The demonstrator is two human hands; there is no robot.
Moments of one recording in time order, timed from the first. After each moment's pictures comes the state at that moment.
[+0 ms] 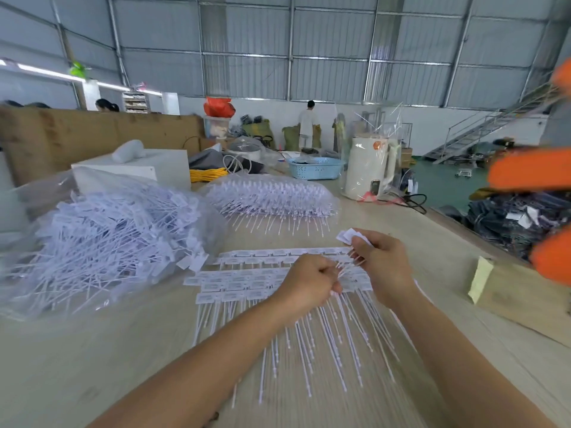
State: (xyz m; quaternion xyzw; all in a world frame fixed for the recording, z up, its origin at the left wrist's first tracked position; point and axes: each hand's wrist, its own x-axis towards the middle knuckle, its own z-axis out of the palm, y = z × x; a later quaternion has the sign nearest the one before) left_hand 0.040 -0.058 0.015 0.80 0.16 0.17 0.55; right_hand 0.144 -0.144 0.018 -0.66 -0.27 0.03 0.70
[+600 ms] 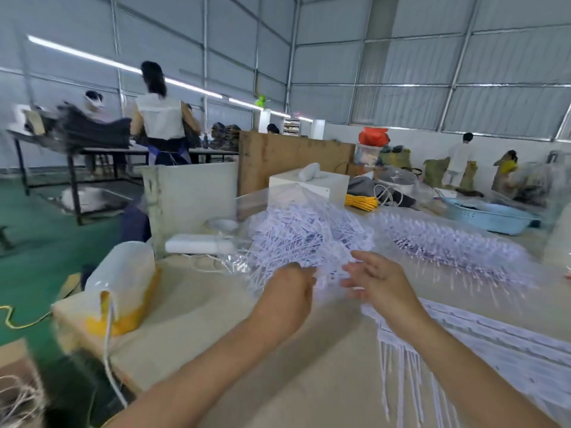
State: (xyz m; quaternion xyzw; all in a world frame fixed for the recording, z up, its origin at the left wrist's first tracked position) left_hand -0.173 0.104 0.012 0.87 0.35 0.33 0.09; right_hand -0.016 0.050 0.028 -0.60 -0.48 0.26 0.58
